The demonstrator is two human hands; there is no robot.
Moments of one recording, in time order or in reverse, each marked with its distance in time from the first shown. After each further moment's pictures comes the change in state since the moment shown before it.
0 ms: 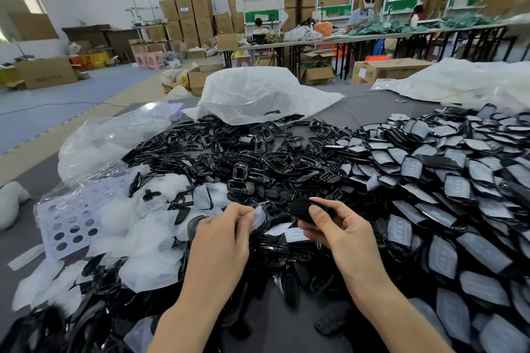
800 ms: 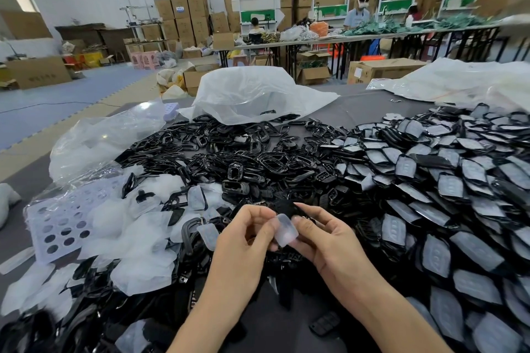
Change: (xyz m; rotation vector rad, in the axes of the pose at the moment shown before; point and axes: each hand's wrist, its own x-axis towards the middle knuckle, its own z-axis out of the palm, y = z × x) left_hand -0.009 0.036 0.011 -0.703 -0.126 -0.196; right_hand -0.006 -0.004 0.006 0.296 -0.158 0.246
